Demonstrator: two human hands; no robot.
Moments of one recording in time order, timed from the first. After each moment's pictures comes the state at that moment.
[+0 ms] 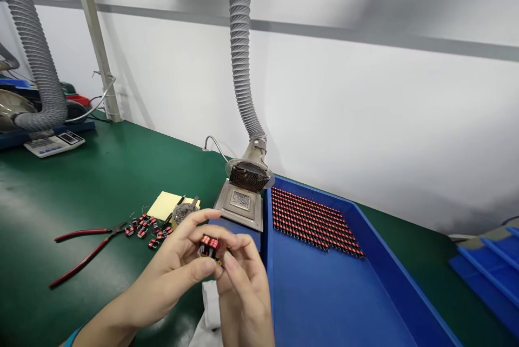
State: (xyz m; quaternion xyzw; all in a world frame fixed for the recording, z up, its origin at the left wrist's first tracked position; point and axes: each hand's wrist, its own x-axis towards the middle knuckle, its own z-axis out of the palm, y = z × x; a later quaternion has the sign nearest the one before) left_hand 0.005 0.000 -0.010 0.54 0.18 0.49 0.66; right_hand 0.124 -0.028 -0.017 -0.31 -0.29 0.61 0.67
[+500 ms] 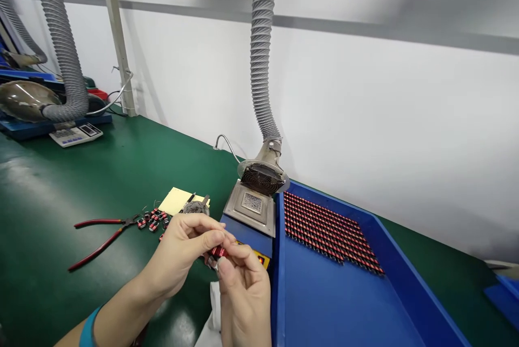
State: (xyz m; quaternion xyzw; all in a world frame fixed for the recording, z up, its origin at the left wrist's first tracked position) left_hand 0.005 0.016 -0.008 0.43 0.30 0.56 0.65; right_hand 0.118 -0.018 -0.046 -0.34 -0.32 0.58 0.66
